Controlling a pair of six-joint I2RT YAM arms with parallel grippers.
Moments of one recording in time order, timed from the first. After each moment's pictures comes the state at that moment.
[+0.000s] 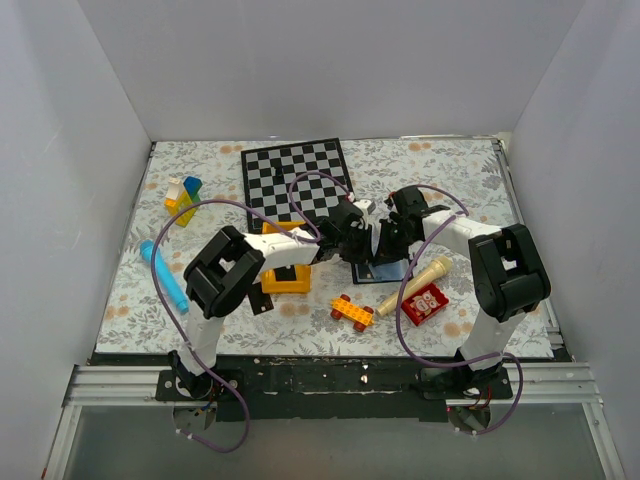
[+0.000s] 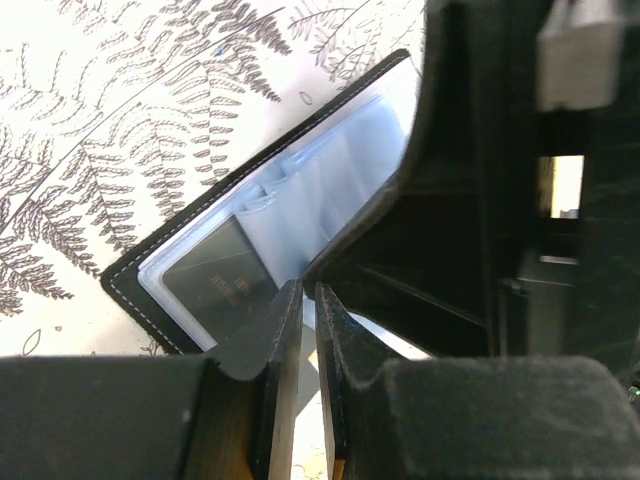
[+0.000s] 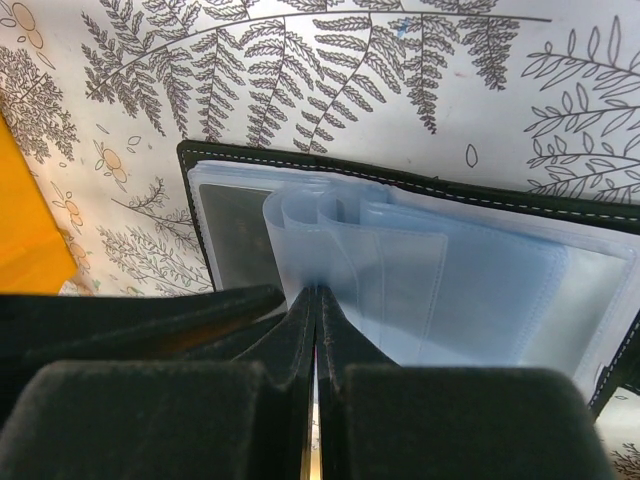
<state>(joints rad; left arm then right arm) -0.84 2.03 1.32 -0.01 0.18 -0.52 0.39 1.77 1.05 -0.44 -0.33 0.46</state>
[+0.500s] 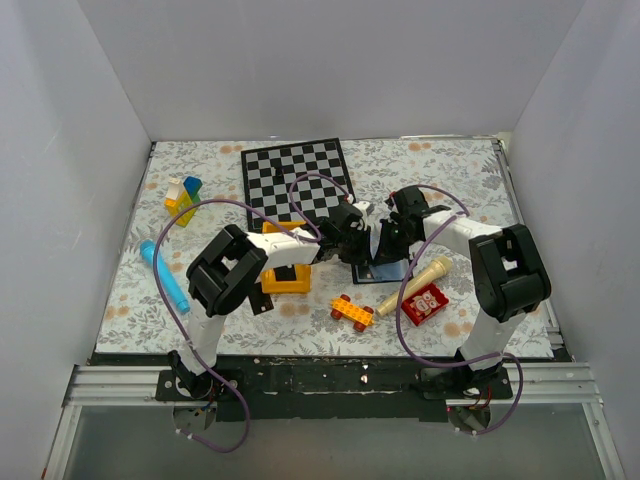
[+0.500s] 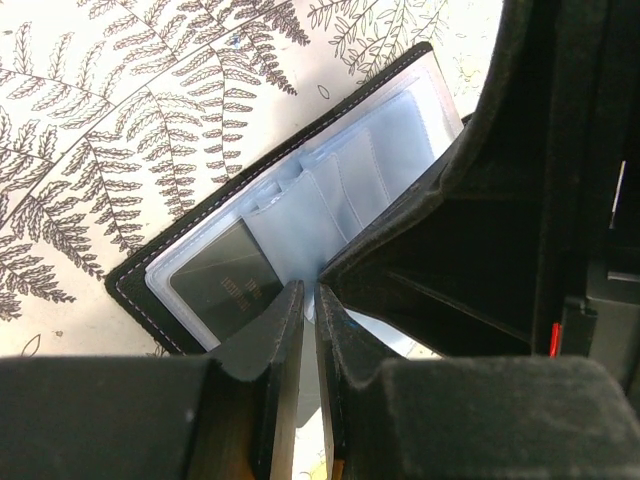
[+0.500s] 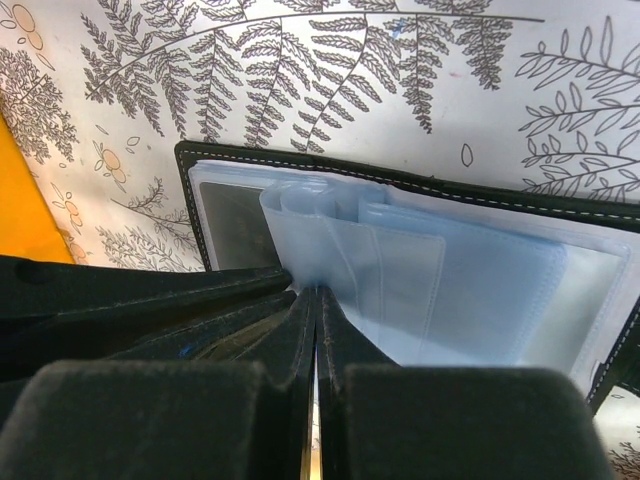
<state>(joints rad) -0.83 2.06 1.32 -0.01 0.19 -0.53 0.38 1.77 1.05 -0.44 -0.34 0.47</state>
